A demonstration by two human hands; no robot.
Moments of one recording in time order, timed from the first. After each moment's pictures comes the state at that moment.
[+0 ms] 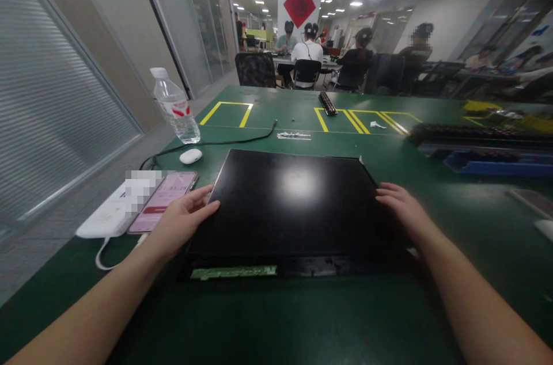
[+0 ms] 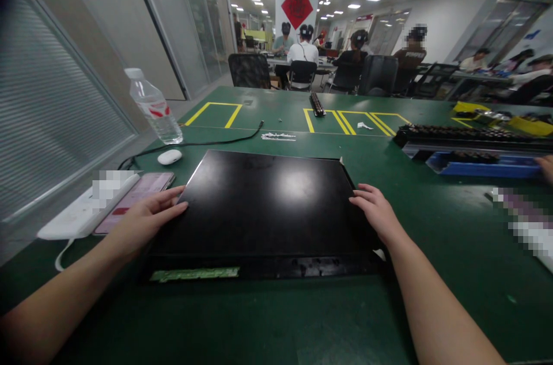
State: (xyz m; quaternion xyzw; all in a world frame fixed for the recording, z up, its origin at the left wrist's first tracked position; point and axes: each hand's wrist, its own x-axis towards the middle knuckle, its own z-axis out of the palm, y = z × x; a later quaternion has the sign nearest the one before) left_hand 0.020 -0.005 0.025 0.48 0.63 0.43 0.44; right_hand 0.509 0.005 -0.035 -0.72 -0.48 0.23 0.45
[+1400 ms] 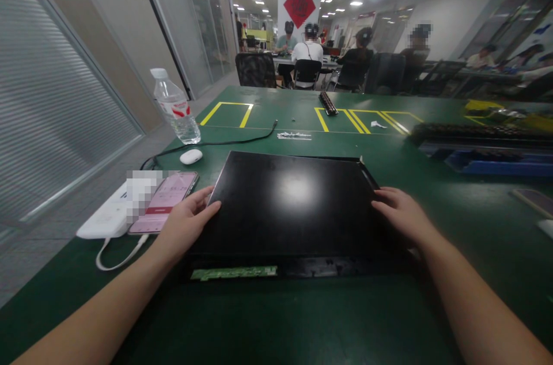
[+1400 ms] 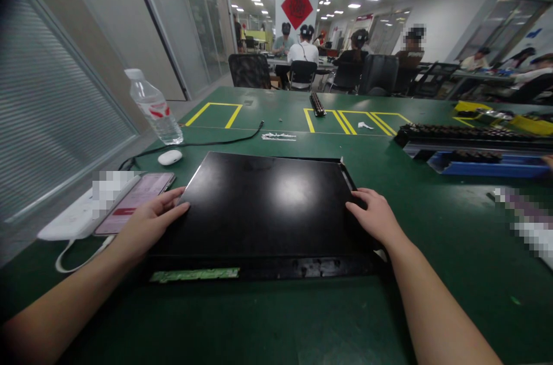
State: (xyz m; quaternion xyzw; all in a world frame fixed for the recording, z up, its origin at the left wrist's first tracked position) left_hand 0.035 -0.010 0.028 0.44 0.64 0.46 0.43; right_hand 0.508 0.004 -0.031 -0.76 -0.60 0.11 0.24
